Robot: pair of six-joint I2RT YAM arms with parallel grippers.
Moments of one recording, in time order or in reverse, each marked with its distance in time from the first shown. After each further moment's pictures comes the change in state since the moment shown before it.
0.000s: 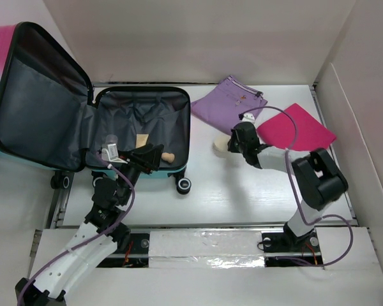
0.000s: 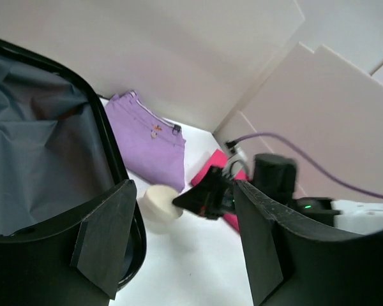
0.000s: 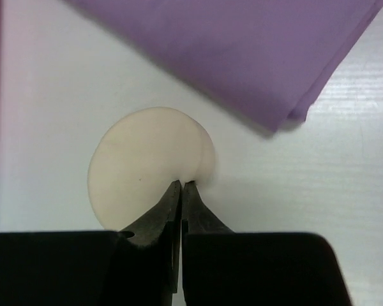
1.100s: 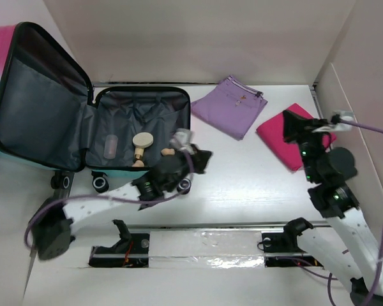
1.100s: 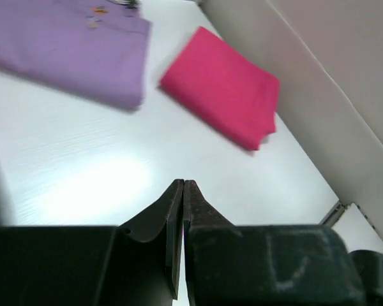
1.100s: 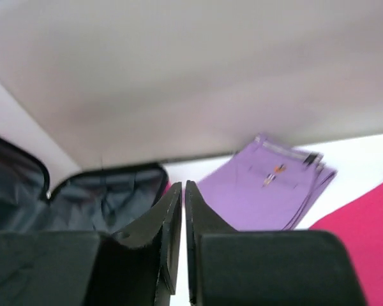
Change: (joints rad) left arm -0.382 0.622 0.263 0.045 -0.112 0.100; right arm -0.029 -1.060 -0.045 -0.148 0.050 -0.146
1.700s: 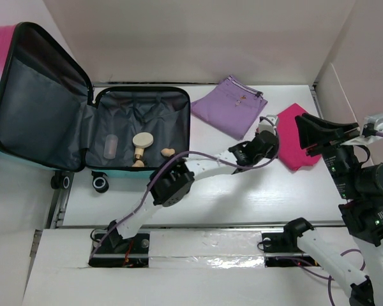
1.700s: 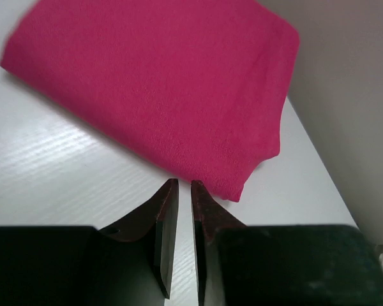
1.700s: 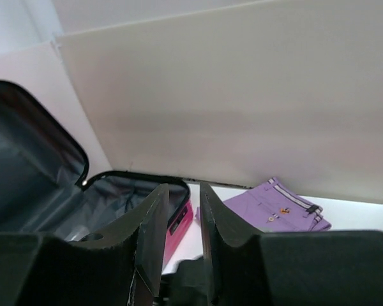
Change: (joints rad) left arm -0.154 1.246 1.286 -0.320 0.015 -0.084; right arm -0.018 -0.122 0.322 -0.327 -0.209 -0.139
